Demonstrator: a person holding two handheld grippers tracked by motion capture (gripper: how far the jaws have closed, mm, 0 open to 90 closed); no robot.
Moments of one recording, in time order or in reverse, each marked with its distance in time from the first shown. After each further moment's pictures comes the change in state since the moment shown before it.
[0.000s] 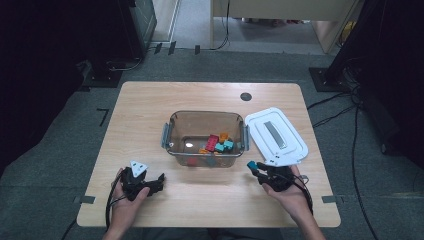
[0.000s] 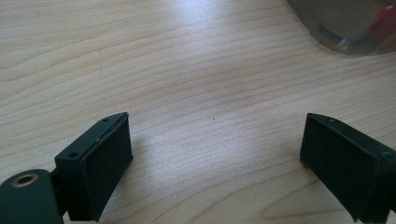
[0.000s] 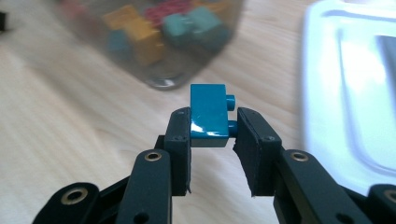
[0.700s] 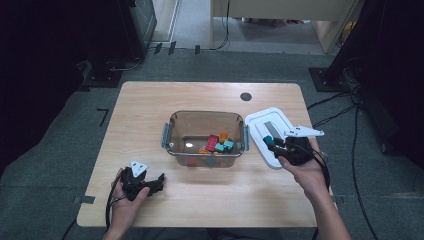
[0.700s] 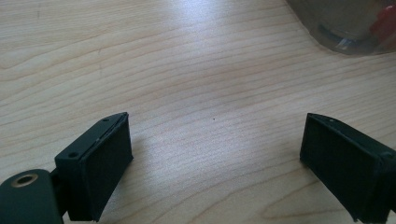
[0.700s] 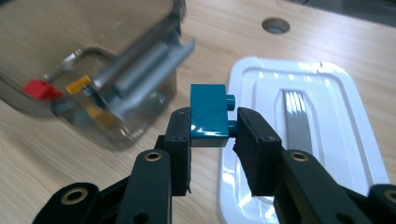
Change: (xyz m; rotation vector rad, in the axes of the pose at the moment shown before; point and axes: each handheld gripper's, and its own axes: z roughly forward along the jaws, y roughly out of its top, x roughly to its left) left arm 0.000 0.000 0.000 -0.001 0.000 0.000; right arm -0.044 0.065 -0.038 -0.032 -0.090 0.077
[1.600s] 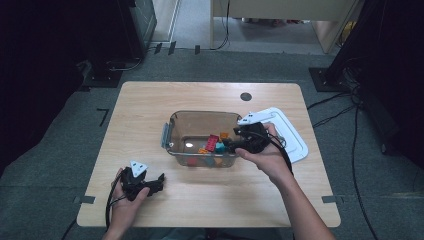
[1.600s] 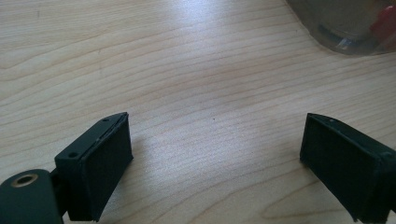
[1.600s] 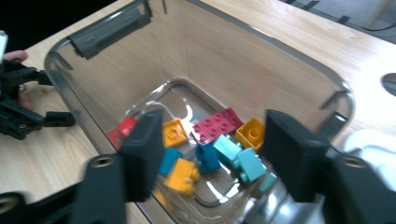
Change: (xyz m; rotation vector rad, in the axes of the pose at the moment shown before) left arm 0.000 0.000 0.000 0.000 0.000 0.001; right arm 0.079 0.062 0.048 0.020 0.215 -0.131
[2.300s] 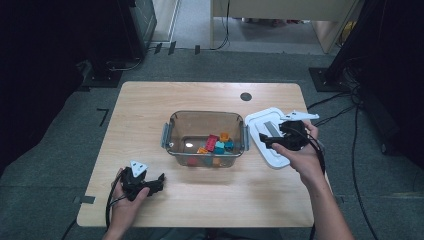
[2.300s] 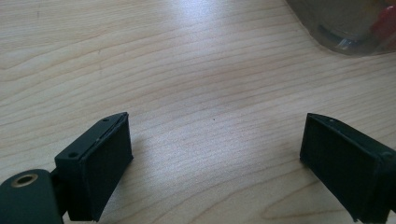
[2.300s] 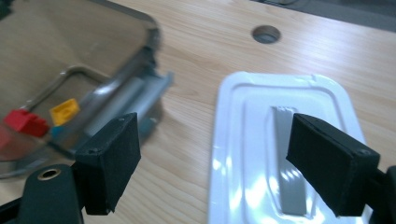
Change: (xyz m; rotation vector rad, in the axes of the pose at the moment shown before) left arm 0.000 0.000 0.000 0.001 -0.001 0.001; right arm -0.079 -0.043 -0.046 -0.008 -0.219 0.172
